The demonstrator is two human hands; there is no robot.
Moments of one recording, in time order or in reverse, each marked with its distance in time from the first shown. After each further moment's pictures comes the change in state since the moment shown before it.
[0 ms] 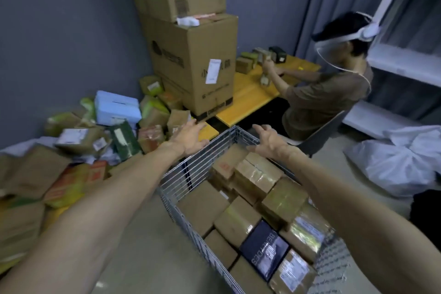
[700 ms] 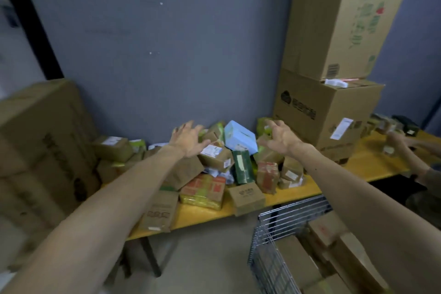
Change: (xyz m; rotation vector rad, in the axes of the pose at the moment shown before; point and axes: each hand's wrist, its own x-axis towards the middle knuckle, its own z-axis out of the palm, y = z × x) left_hand -0.243 -0.321 -0.153 0.048 0.343 -0.458; right_hand -0.002 -0.413 0.033 -0.081 0.132 -0.505
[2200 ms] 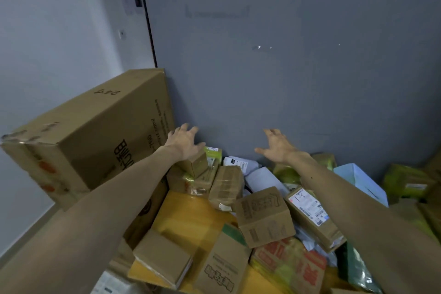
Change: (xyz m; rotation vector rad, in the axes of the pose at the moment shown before) left_hand 0.155 -0.357 0.003 0.037 -0.040 -0.486; right_hand 0.347 -0.281 0.192 0.019 -0.278 -0.400
